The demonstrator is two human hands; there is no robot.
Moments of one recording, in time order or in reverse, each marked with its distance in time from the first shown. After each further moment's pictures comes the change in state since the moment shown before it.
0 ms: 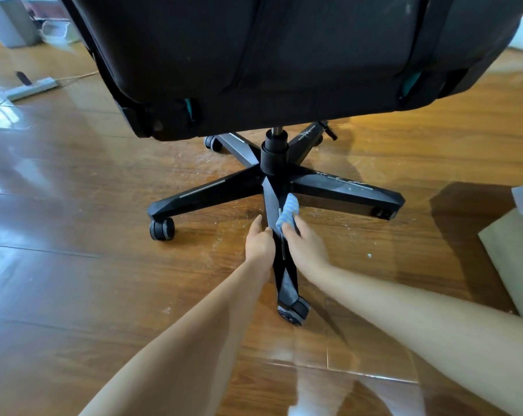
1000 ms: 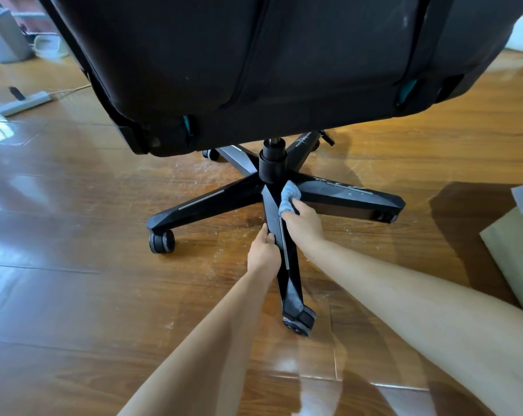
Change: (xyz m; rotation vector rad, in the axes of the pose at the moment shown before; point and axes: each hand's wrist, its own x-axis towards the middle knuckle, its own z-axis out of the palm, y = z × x) left_hand 0.005 0.004 -0.003 0.303 -0.015 0.136; right_hand 0.076 -0.013 0.008 0.125 0.090 0.004
